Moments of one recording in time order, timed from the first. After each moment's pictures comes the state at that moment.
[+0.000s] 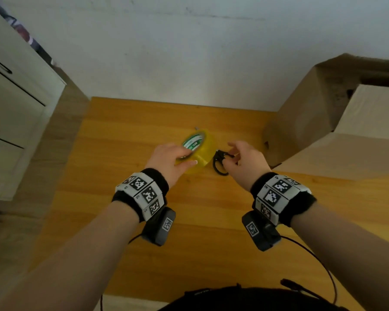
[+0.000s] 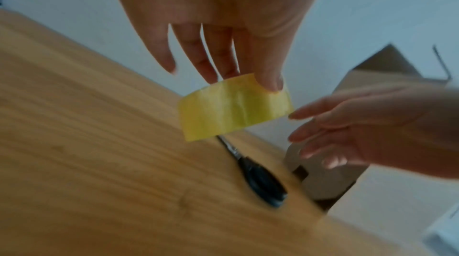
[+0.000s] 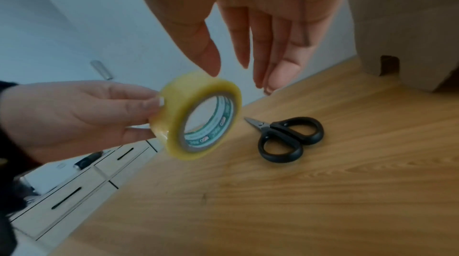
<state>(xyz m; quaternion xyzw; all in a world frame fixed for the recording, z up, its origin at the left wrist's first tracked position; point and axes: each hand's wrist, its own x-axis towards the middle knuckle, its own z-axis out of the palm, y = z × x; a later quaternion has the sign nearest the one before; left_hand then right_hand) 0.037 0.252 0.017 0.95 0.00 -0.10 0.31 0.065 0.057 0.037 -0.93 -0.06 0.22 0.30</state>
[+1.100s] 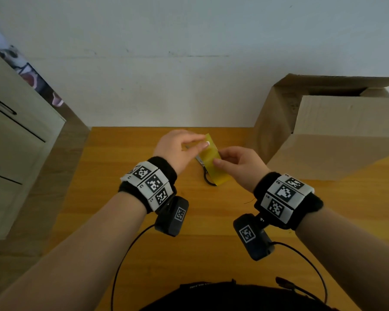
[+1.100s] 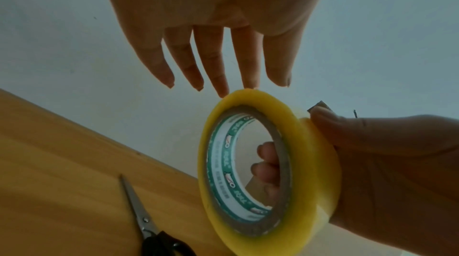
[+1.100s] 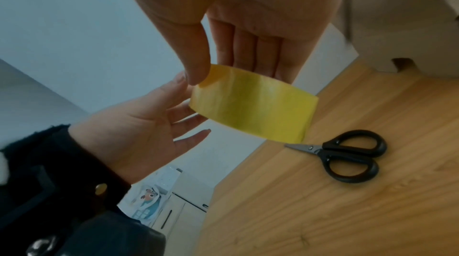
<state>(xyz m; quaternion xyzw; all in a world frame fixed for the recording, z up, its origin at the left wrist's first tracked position) 0.049 0.216 0.087 0.92 -0.04 0.00 0.38 0.043 0.041 0.079 -0.84 -0.06 0.17 0.51</state>
